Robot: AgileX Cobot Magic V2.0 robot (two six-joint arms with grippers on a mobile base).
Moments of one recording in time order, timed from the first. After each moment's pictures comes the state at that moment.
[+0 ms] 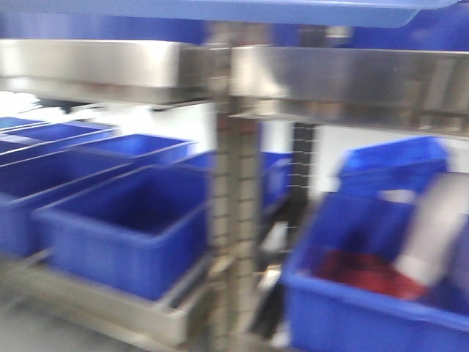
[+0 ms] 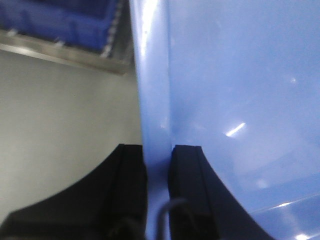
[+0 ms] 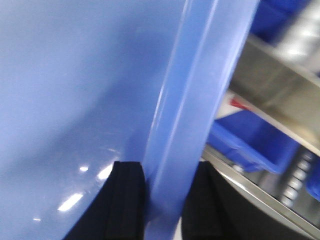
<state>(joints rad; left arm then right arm) -0.35 1.37 -1.61 -0.13 1.27 -0.09 0.56 1.33 -1.43 -0.20 1.04 0.40</state>
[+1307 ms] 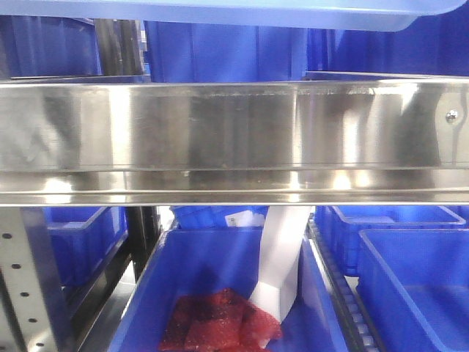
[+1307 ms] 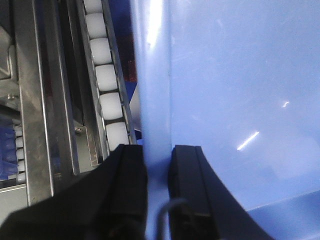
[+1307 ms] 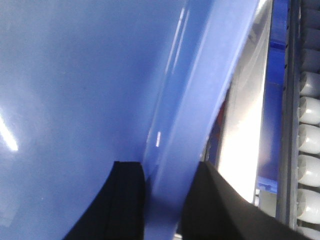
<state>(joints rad) -0.35 1.37 -1.61 -0.13 1.27 -0.09 0.56 1.33 -1.43 -0.20 1.04 0.40</state>
